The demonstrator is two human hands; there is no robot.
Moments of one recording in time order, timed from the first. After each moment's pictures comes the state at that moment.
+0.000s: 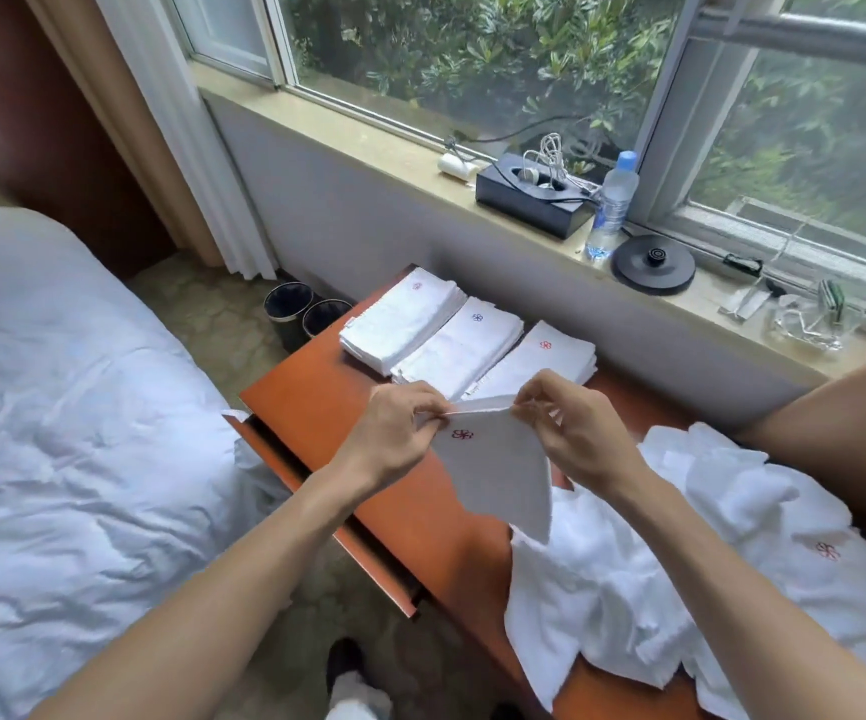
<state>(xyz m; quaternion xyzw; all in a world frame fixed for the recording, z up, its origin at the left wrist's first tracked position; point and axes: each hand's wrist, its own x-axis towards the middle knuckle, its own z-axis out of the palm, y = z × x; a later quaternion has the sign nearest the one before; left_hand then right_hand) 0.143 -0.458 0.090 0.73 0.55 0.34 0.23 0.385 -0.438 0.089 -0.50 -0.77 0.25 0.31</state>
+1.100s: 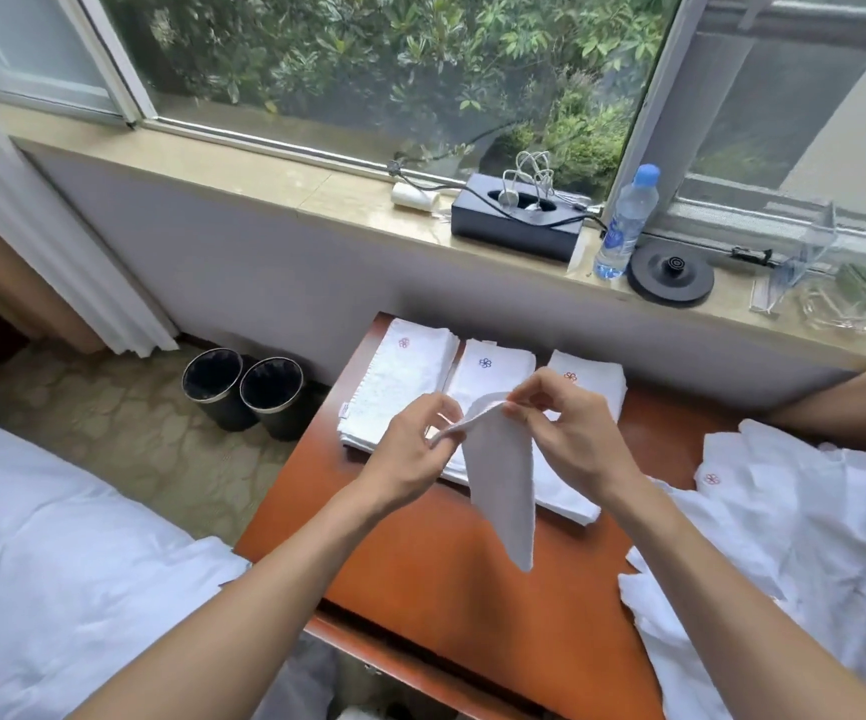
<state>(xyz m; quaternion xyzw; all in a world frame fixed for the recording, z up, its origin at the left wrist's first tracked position) -0.022 -0.233 0.035 0.70 0.45 0.30 0.46 0.191 -0.283 0.084 -0.61 -0.62 0.27 0.41</state>
